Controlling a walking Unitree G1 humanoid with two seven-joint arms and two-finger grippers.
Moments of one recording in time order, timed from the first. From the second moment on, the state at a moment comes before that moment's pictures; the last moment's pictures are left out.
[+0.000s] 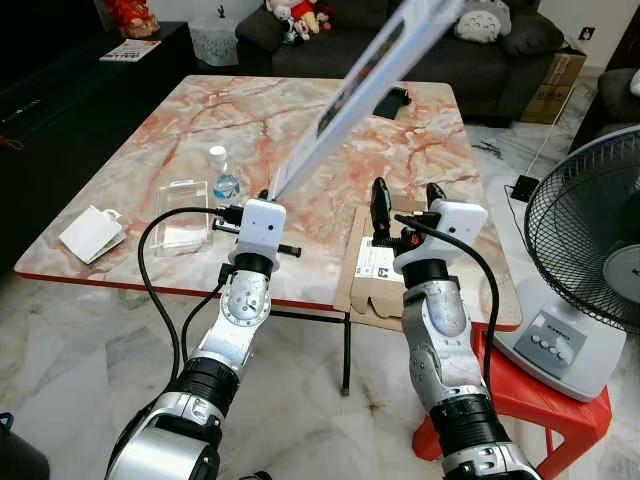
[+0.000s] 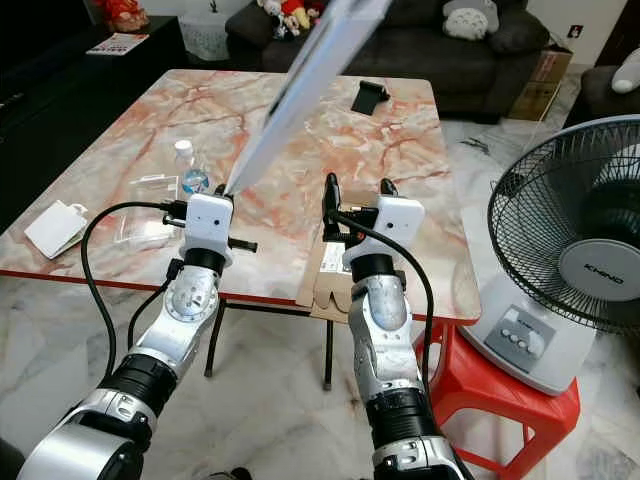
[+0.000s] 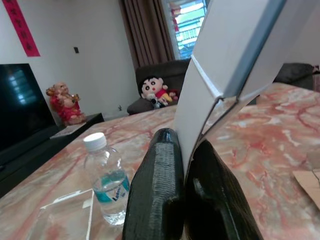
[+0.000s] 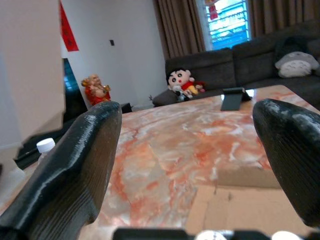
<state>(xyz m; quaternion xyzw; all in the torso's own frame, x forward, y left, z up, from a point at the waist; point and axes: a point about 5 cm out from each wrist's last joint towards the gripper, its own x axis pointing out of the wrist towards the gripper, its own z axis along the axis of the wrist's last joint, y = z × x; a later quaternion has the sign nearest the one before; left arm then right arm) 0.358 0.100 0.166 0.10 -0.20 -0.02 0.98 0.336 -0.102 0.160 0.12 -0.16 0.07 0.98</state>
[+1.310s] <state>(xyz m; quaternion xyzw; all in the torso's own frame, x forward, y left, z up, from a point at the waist) 0.355 0.105 0.163 0.10 -0.19 -0.01 0.98 0.340 -0.108 0.155 0.11 -0.16 0.06 0.98</state>
